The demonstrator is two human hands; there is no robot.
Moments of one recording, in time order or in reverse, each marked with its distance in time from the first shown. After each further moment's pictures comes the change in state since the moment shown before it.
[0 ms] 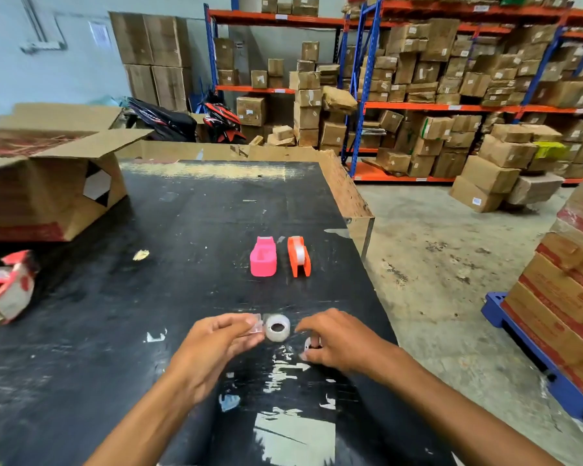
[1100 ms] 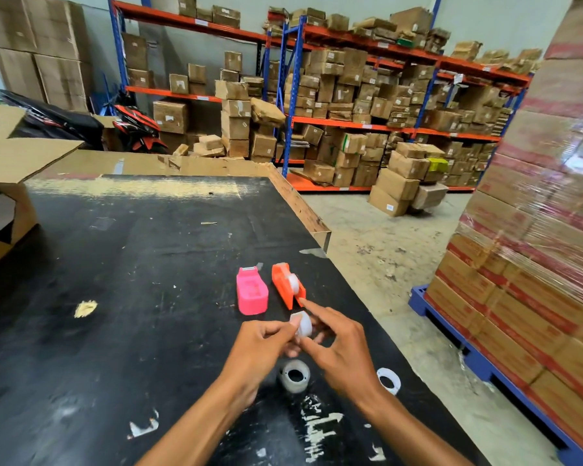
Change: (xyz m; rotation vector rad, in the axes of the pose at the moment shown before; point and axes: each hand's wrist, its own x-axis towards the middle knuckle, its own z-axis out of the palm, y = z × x) left_hand 0.084 0.020 0.011 0.247 -0.356 0.127; right_hand 0.053 -0.047 0.016 0.518 0.821 0.217
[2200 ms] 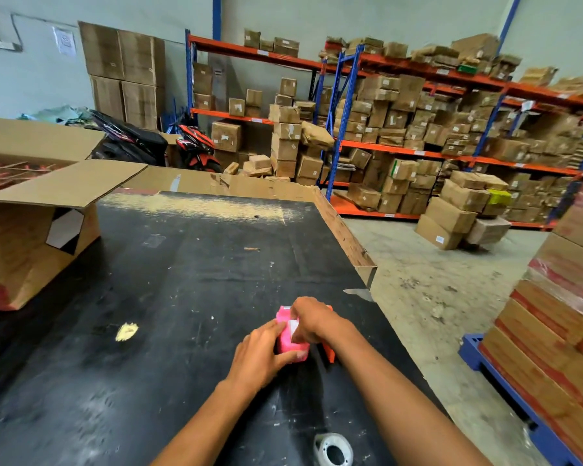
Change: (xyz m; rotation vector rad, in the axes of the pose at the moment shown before) left_hand 0.094 -0.012 -0.071 0.925 0.186 0.219; right_hand 0.174 0.017 0.096 -0.815 -0.723 0.194
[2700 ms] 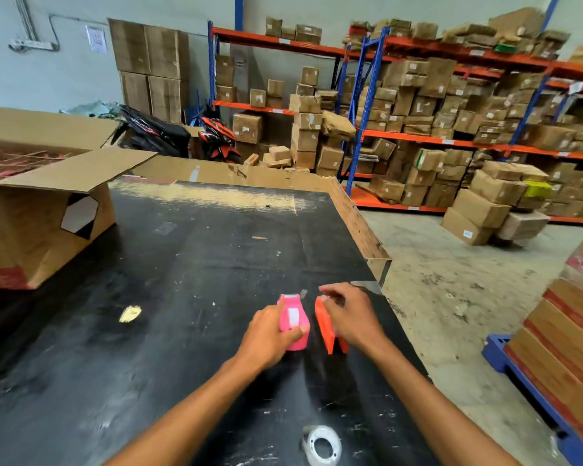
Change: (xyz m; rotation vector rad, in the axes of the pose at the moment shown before) left_hand 0.011 0.024 0.005 -0.093 -0.006 -0.158; right_hand -0.027 0.065 0.013 0.702 0.511 -0.146
